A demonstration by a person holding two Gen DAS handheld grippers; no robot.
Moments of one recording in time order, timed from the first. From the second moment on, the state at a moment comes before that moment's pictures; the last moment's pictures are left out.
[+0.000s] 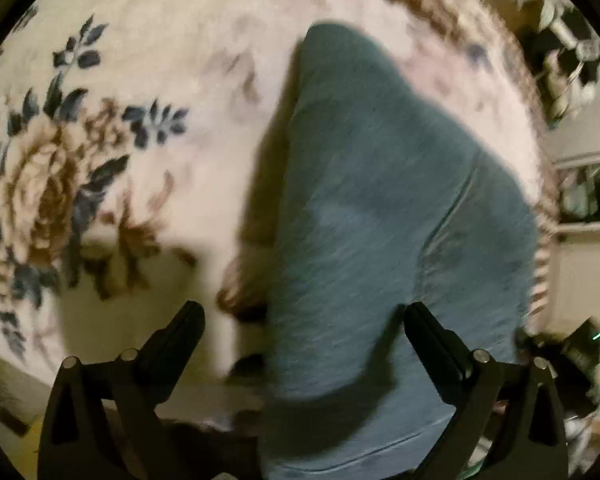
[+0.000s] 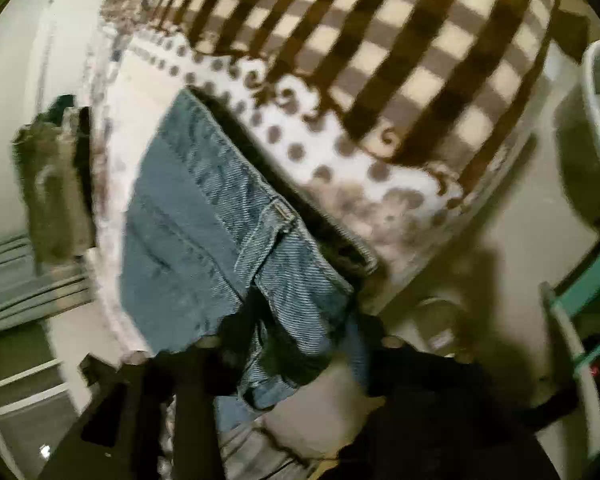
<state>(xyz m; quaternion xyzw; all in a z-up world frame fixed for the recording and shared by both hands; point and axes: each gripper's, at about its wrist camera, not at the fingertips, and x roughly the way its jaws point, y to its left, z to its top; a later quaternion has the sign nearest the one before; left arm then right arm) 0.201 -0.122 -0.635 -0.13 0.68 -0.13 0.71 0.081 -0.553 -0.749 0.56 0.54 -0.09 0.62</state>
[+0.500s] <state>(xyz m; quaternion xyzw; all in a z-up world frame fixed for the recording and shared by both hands) 0.215 -0.137 -0.652 -0.18 0.67 -0.16 0.70 0.088 -0.509 -0.726 0.58 0.42 0.01 0.69</state>
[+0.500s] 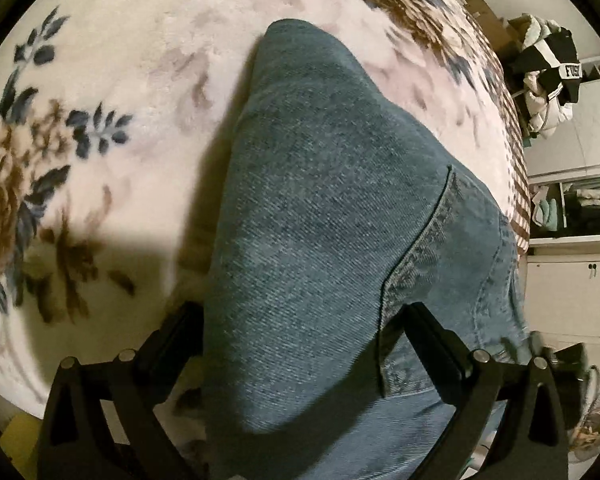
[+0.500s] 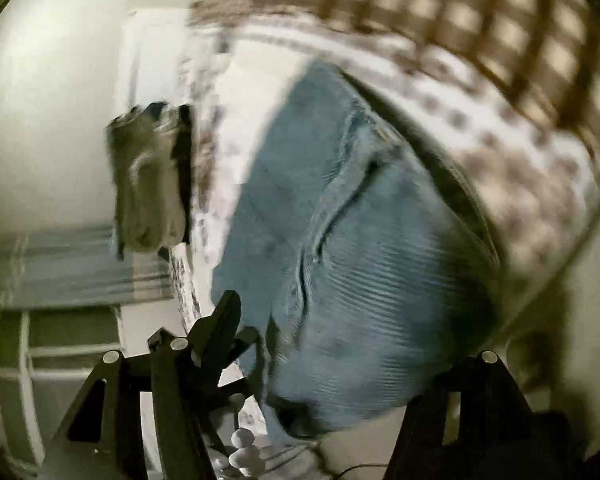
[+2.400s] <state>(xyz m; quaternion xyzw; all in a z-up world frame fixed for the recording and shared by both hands) 0.279 -0.066 -0.664 -0.31 0.62 -0.17 0.70 0.129 -0.449 -0.773 0.65 0.44 0.07 0.61</state>
